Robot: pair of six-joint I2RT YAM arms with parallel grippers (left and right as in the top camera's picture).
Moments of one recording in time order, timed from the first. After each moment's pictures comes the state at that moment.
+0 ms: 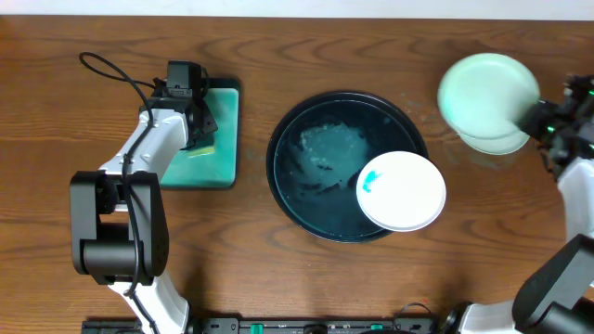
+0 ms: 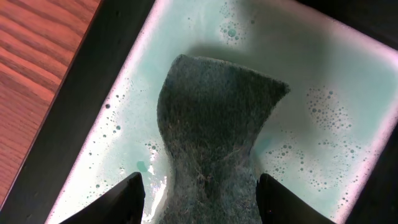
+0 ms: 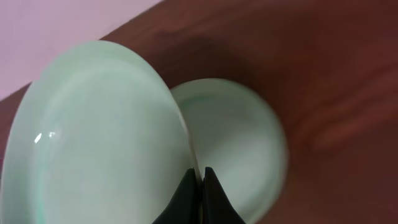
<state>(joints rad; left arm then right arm) -0.04 1.91 1.27 -0.53 -0.19 -0.47 -0.51 1.63 1.12 -0.22 -0.27 0.19</state>
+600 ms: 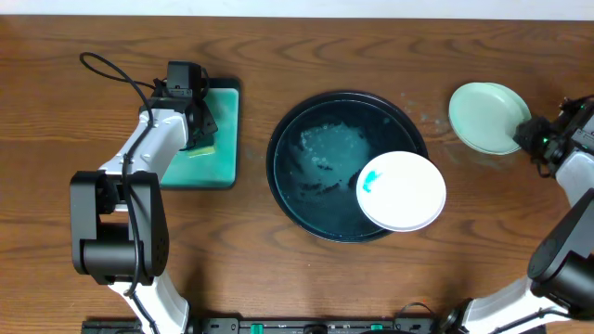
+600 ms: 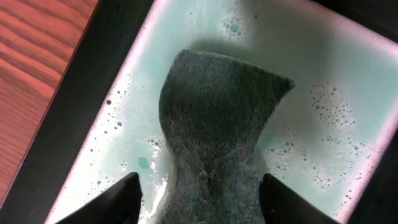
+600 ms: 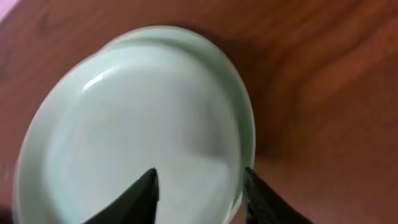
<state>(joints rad) -0.04 1.91 1.27 -0.53 -0.19 -0.47 -0.54 1.82 1.11 -0.21 -0.26 0.26</state>
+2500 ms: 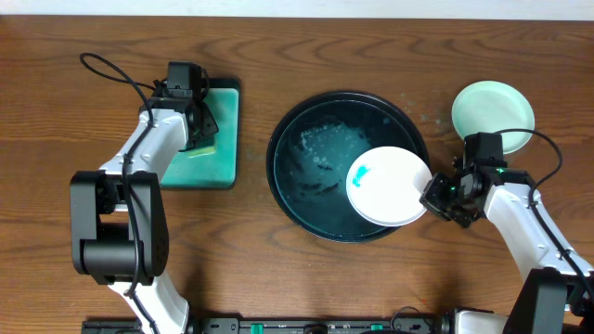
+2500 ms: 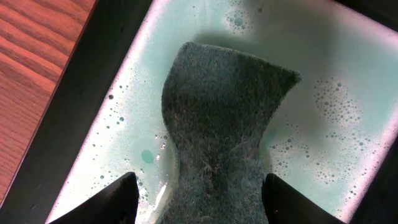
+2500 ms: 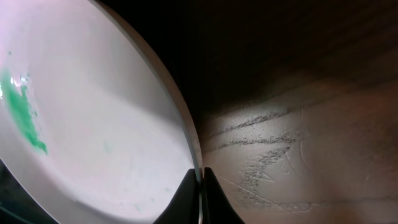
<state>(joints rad) -0.04 1.91 1.27 -0.55 -0.19 -0.47 -0.08 1.47 0.80 -0.74 -0.23 0.52</state>
